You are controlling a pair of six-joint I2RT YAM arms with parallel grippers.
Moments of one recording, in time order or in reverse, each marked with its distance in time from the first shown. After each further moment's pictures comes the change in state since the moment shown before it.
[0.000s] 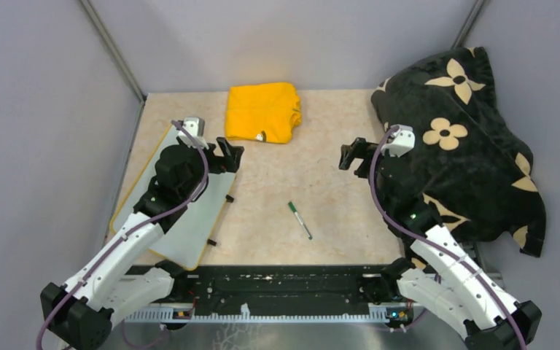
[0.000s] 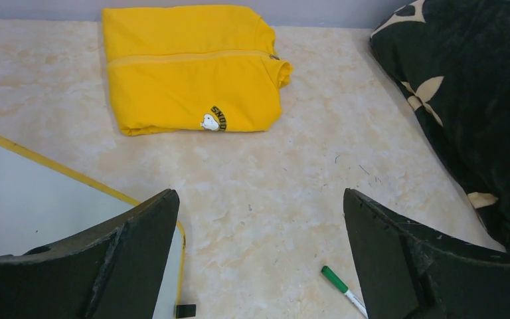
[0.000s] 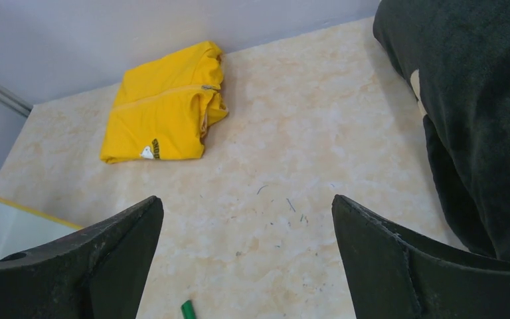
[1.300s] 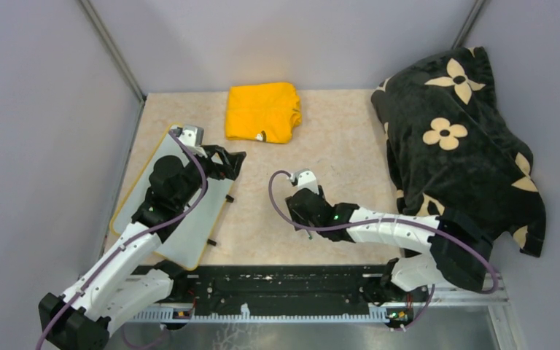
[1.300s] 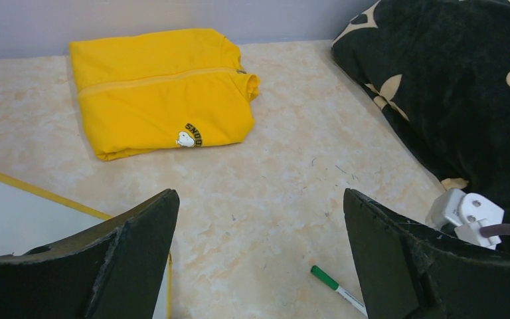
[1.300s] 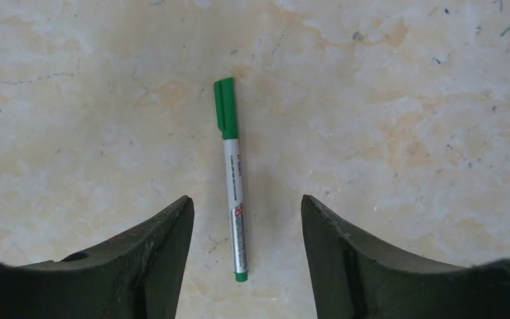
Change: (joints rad) left arm 0.000 -0.084 -0.094 0.113 0.106 0.050; right arm 0.512 0.538 -0.029 -0.124 0.026 0.053
